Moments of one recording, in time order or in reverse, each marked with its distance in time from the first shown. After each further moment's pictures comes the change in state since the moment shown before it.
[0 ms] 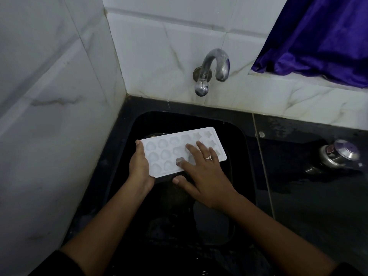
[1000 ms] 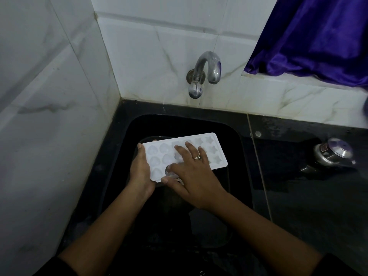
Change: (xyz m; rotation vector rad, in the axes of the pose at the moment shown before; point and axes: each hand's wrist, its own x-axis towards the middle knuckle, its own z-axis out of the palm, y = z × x) left_hand -0.005 -0.003 0.012 0.016 -0.019 -0.039; right_hand 0.010 -0.014 -0.003 0.060 0.024 -0.027
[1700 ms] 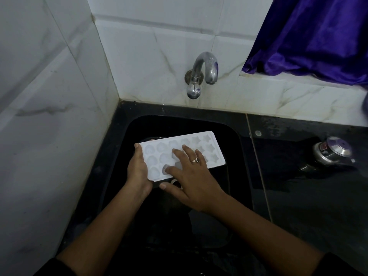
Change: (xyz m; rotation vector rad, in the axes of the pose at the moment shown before) left_hand -0.001 0.003 -0.001 0.032 0.015 0.035; right_hand -0.003 0.003 0.003 -0.020 -0.002 -0.034
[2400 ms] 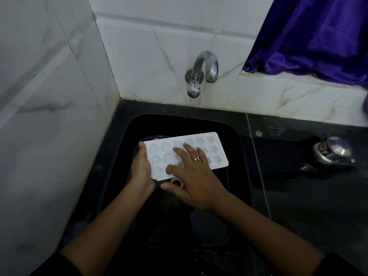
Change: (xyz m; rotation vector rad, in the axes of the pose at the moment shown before) left_hand -0.006 -0.003 0.009 -0.008 -0.006 -0.014; right_hand -0.004 0.003 -0.003 -0.003 -0.010 -0.002
